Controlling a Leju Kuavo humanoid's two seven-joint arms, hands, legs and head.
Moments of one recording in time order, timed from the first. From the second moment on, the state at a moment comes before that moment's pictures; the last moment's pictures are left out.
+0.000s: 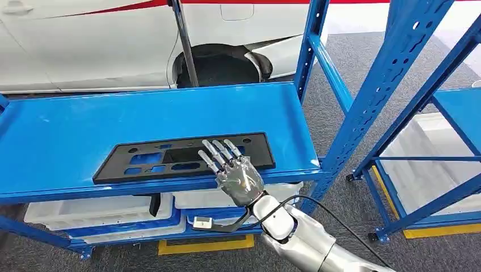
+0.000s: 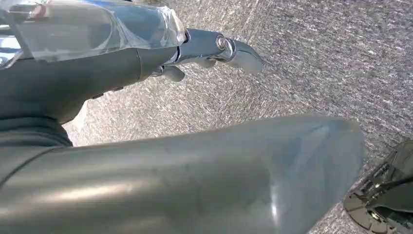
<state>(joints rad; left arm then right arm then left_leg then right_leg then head) -0.12 0.04 -0.77 -0.25 0.30 0.22 0.06 -0.52 -0.03 0.91 -1.19 1.19 -0.53 0.27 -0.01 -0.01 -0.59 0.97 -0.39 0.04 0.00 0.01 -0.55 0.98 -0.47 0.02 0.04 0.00</state>
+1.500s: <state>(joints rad) -0.15 0.06 -0.80 -0.25 0.29 0.22 0.07 -0.56 0.06 0.94 -1.10 1.18 -0.55 0.24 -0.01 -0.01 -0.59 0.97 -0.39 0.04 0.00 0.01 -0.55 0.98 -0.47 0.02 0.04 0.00</state>
